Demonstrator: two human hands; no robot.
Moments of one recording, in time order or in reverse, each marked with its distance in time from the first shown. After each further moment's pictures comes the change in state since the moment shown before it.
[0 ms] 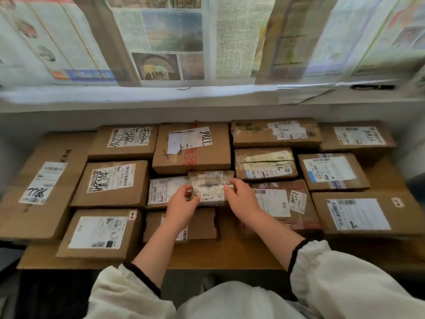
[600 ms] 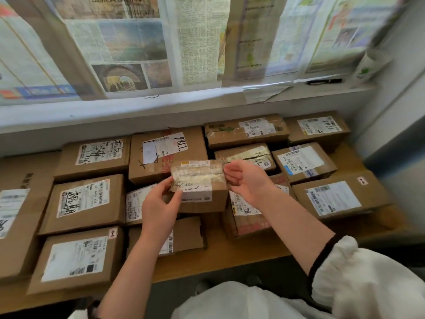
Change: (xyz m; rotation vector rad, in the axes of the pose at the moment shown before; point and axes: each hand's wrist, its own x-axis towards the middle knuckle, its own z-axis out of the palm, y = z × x) left_hand -0.045 0.050 -0.032 -0.071 0.123 0.359; right_hand -0.027 -0.056 -0.077 0.856 0.036 0.337
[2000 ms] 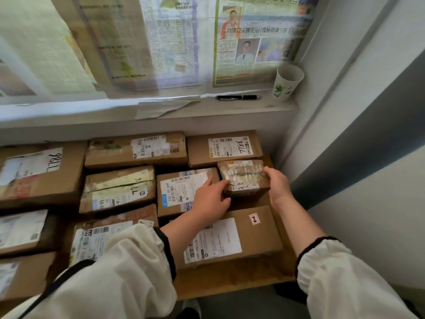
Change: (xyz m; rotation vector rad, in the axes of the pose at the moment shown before) left_hand 0.027 0.172 0.399 0.418 -0.522 0.105; right_hand 0.127 -0.083 -0.395 -0.197 0.253 -0.185
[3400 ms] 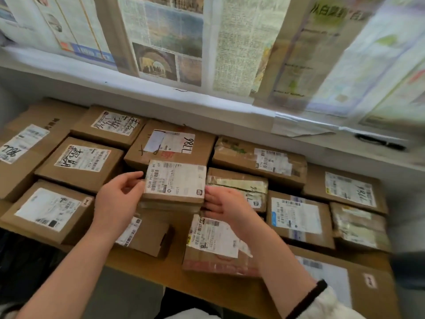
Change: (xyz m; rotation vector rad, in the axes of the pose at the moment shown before) left_hand -0.223 -0.242 -0.233 -0.433 0.798 -0.482; right_hand -0.172 -0.034 0.325 -0.208 -0.786 0.178
